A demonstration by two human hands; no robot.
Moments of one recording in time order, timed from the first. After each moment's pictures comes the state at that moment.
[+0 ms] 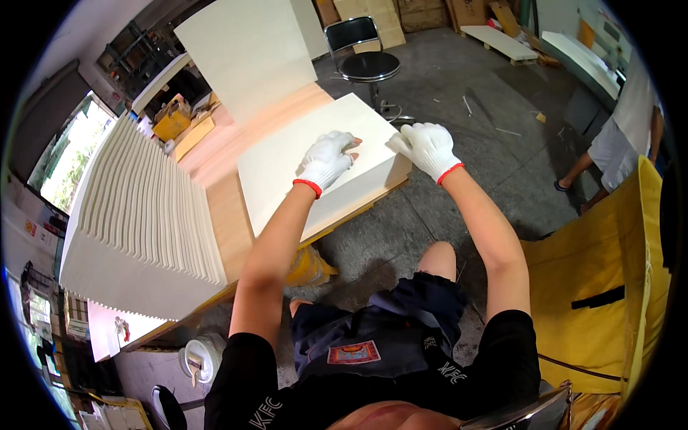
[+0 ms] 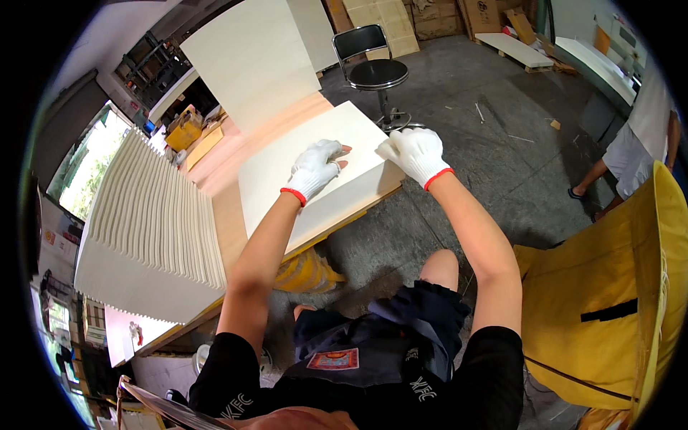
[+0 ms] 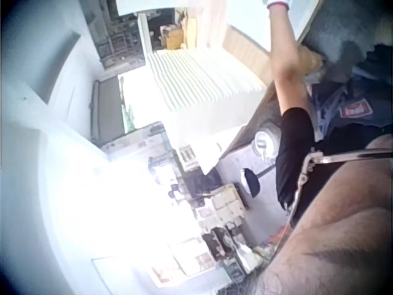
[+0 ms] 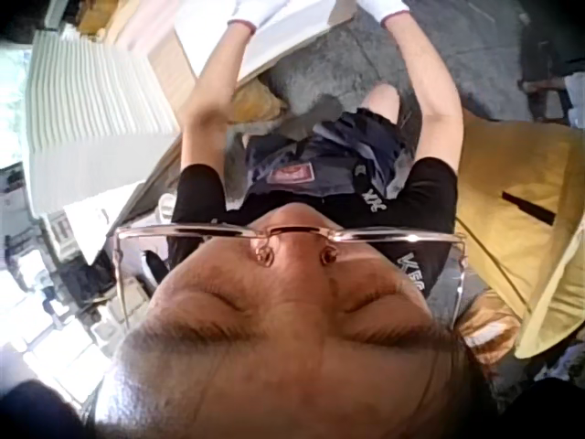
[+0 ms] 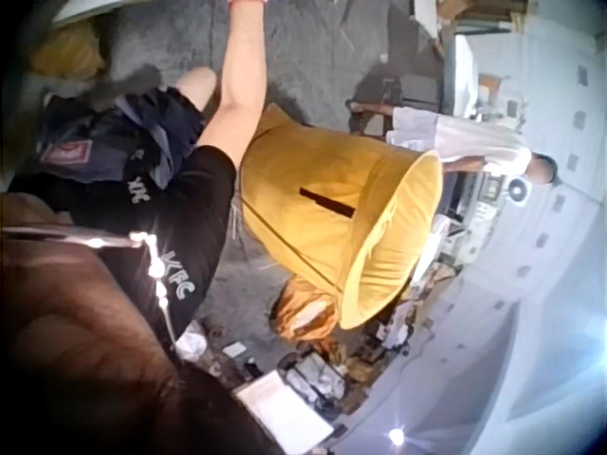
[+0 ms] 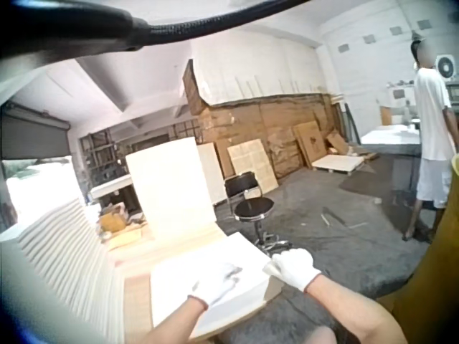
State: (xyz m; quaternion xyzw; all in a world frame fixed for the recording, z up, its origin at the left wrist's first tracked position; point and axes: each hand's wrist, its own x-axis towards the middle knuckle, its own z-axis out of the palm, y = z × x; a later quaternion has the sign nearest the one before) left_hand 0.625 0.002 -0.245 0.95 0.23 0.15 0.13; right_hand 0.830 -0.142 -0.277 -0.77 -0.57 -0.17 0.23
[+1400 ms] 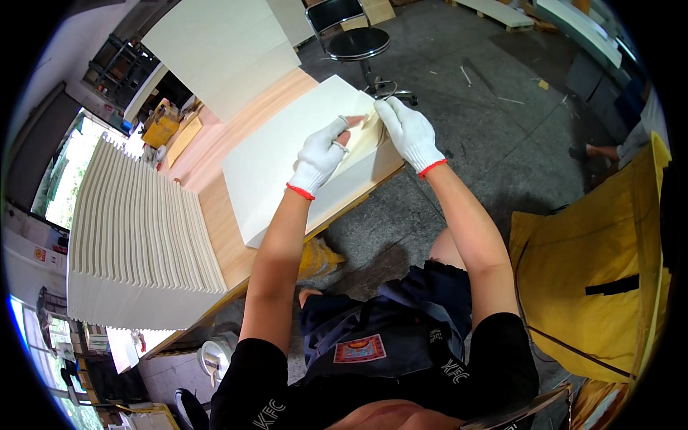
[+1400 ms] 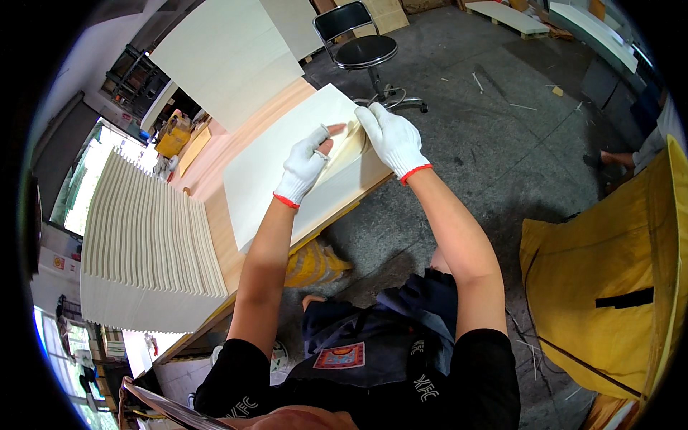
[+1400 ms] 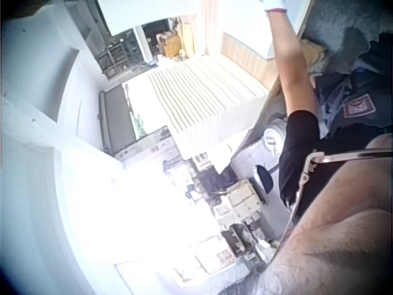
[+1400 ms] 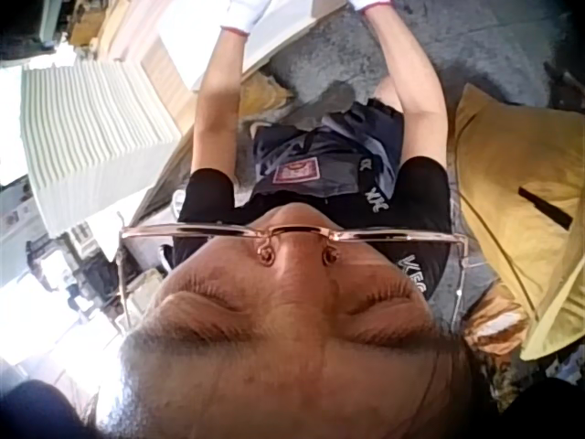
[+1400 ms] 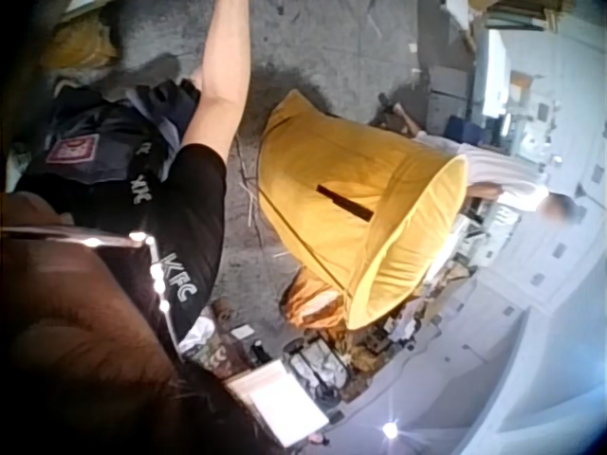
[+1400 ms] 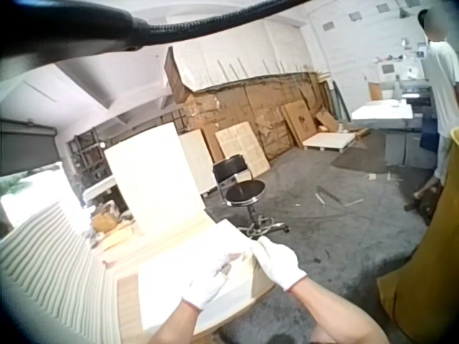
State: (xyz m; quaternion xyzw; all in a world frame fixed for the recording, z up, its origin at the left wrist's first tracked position) left_hand 0.639 -0.002 -0.263 0.89 0.15 0.23 0.36; right_hand 0.807 -0.126 -0.289 -0.76 -0.45 0.03 0.47
